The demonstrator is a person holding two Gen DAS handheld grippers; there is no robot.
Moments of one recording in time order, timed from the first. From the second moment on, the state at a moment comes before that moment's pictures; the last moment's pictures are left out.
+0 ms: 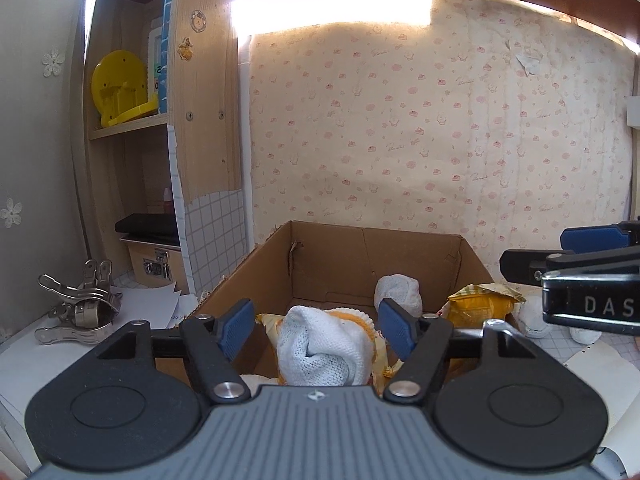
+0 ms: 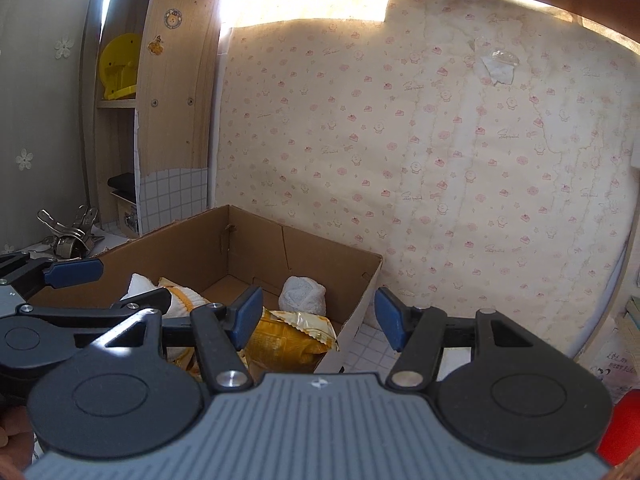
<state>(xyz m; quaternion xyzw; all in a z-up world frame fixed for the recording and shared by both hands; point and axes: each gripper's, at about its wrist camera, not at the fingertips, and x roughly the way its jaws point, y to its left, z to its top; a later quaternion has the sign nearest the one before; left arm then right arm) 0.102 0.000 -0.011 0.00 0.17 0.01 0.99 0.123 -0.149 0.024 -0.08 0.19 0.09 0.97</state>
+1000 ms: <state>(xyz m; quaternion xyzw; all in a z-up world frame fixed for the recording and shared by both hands) 0.085 -0.164 -0.029 0.00 0.16 -0.14 0.98 0.071 -0.321 -0.023 -0.03 0.21 -0.08 0.97</state>
